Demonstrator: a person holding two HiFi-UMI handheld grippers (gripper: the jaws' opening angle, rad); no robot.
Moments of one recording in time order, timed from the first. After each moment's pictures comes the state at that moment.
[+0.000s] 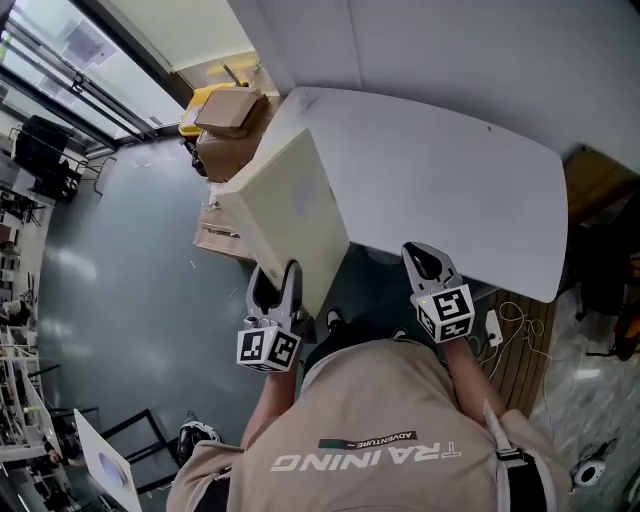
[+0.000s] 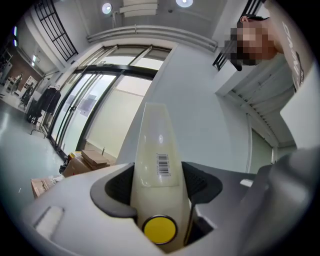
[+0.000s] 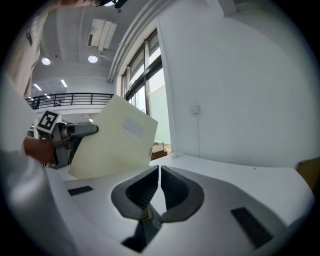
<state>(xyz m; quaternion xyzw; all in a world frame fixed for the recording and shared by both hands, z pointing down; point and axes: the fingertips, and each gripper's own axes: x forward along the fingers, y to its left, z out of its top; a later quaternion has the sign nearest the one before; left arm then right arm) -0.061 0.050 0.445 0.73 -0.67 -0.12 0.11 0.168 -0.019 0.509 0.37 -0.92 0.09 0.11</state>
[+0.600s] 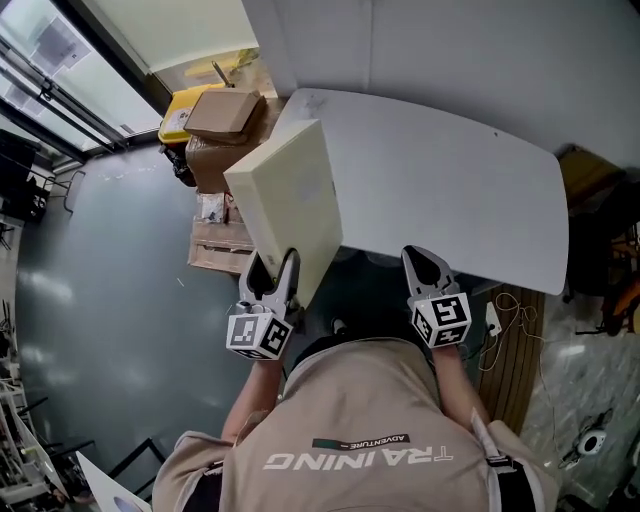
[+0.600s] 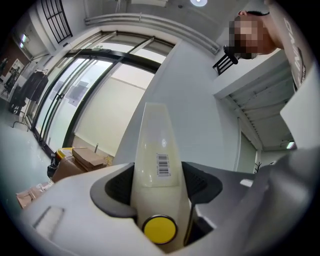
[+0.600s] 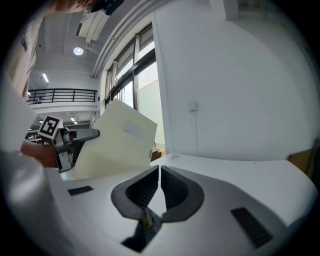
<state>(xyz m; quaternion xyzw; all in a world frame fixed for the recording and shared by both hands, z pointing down) -0.199 -0.023 0.462 0.78 -0.60 -0.11 0.13 0.044 -0.042 0.513 0.46 -0.88 0.10 0.12</state>
